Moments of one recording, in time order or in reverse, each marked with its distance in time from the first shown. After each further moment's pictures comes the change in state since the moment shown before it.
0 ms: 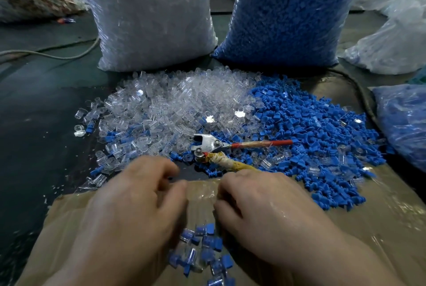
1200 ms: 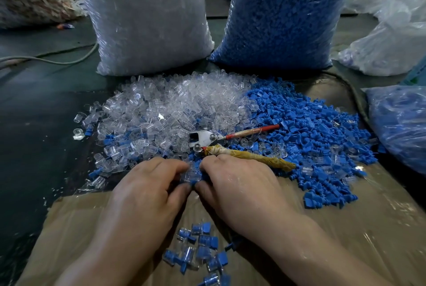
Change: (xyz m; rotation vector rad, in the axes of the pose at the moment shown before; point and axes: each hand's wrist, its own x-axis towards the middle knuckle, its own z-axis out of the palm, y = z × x) left_hand 0.009 -0.008 0.021 0.044 -0.055 0.028; right_hand 0.029 -0.001 0.021 -0.033 0.233 -0.054
